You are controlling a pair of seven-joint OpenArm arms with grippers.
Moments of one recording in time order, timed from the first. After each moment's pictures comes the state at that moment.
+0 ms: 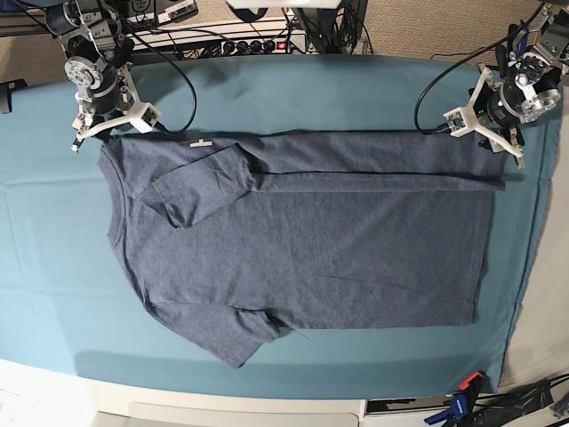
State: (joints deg) left arm 22.3 -53.1 17.2 106.3 6.2 -22.5 33.1; right arm -29.9 37.6 -1.8 106.7 -33.5 20.9 -36.2
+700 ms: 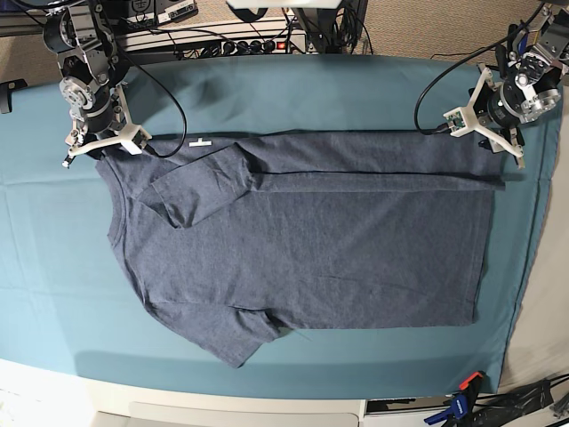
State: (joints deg) left arm 22.3 -53.1 17.2 106.3 6.2 -22.5 33.1; right arm -23.8 37.6 -1.8 101.3 -30.3 22.5 -36.1
